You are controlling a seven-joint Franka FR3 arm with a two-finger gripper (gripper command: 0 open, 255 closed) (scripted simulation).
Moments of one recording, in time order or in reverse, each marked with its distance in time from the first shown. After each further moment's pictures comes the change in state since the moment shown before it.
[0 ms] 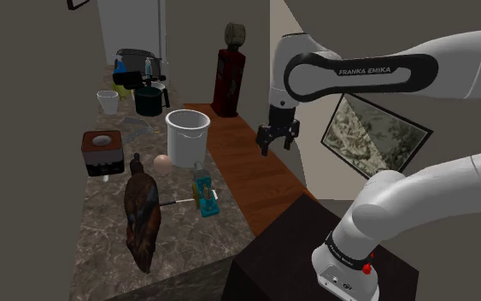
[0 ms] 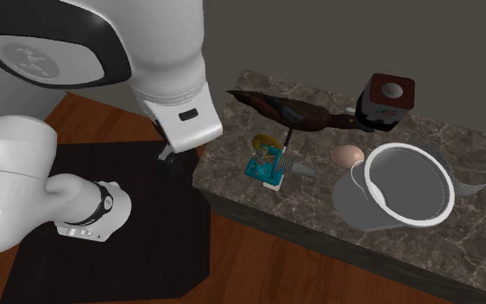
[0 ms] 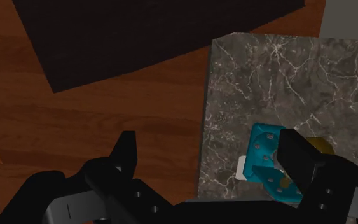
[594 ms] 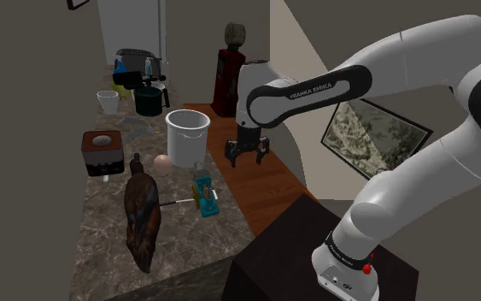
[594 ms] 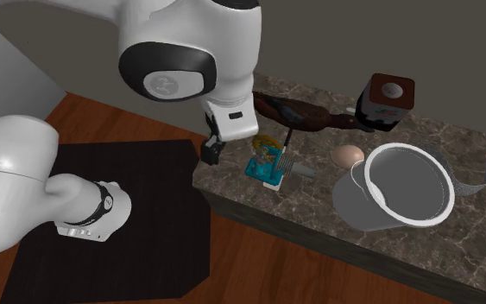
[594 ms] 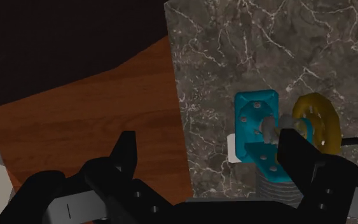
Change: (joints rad) arm -0.037 0.301 0.148 0.039 0.005 0.292 0.322
